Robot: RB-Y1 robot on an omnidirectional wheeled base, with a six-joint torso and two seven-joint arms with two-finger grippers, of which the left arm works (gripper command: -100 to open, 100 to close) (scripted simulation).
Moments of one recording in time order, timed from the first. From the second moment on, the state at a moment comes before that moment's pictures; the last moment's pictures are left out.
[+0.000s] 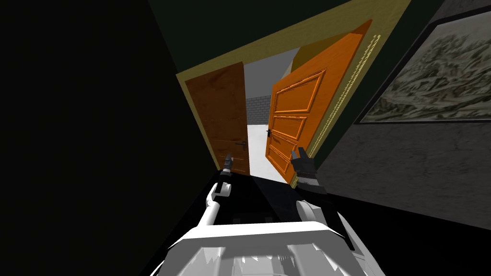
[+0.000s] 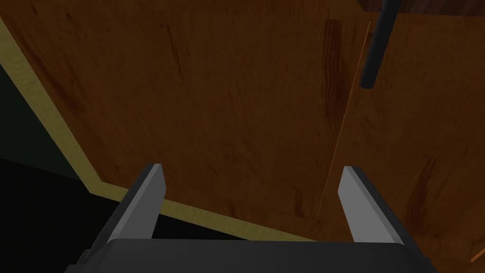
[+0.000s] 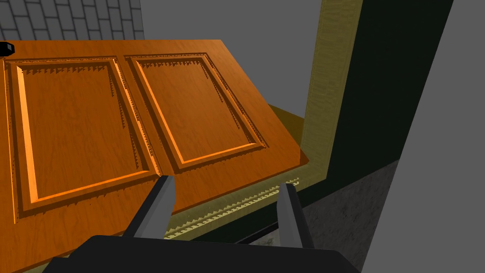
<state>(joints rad) -0.06 0.05 -0.08 -1.34 0.00 -0.49 0.06</state>
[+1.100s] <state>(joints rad) -0.24 0.04 -0.08 -1.06 0.00 -0.47 0.06</state>
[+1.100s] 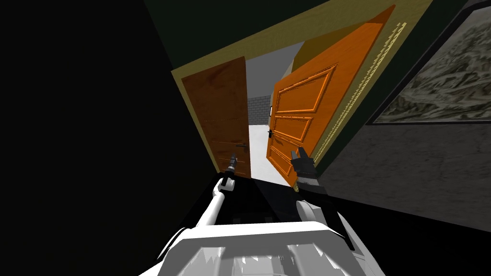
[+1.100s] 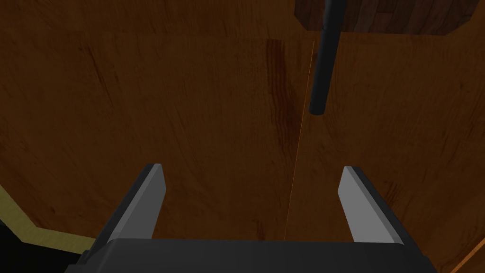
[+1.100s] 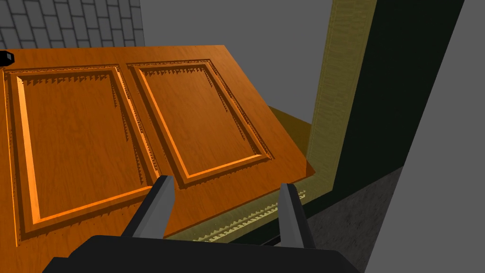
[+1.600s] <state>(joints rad) -0.32 0.02 -0.09 -0.93 0.00 -0.46 0.06</state>
